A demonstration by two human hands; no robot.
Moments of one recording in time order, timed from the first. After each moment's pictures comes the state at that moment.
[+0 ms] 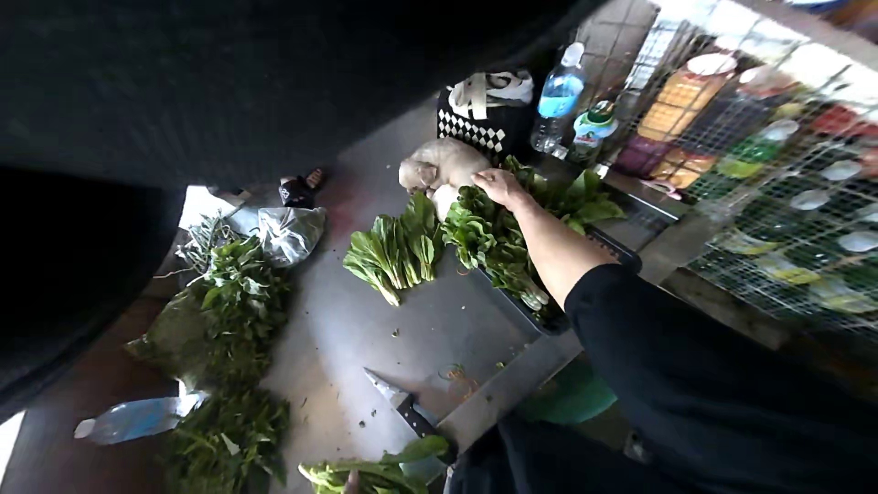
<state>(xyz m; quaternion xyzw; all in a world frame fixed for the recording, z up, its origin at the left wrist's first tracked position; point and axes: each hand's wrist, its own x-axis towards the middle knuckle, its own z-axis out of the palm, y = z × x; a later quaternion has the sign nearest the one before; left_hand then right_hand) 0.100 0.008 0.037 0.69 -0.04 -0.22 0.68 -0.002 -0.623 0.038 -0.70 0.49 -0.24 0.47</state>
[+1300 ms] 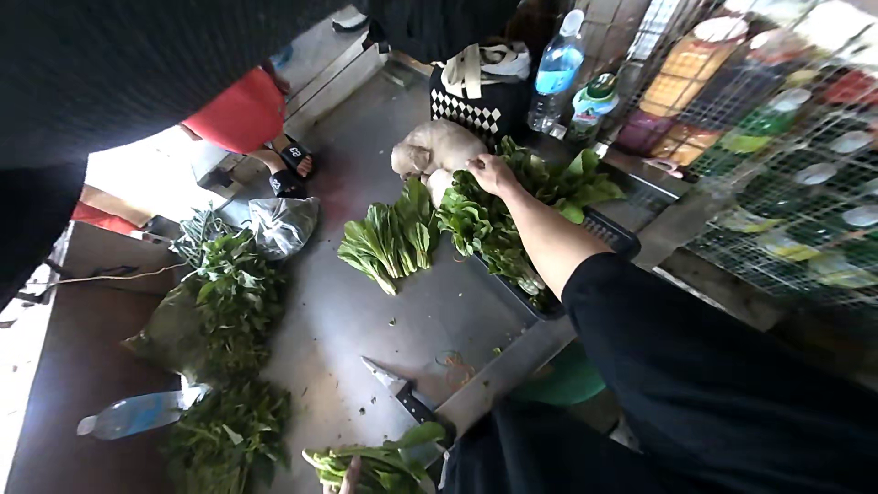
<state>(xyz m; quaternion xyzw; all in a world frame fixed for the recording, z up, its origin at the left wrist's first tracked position) 0.107 0.014 0.029 0.72 -0.04 -0.23 0.66 0.008 -0.620 0.027 -0.74 0.50 -0.22 0.39</state>
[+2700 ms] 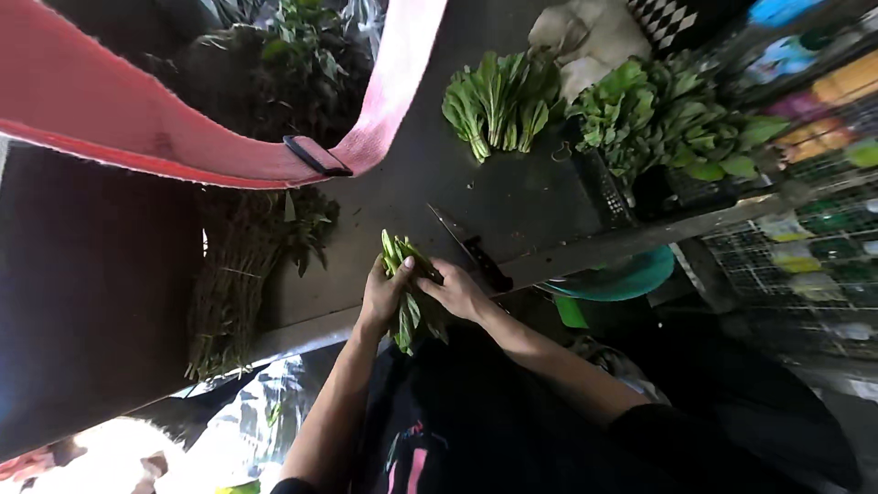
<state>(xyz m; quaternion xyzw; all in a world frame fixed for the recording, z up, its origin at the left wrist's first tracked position) 0.209 0.105 0.001 0.64 -0.13 -0.43 0.62 0.085 -0.023 0.018 -0.78 0.27 0.01 0.57</state>
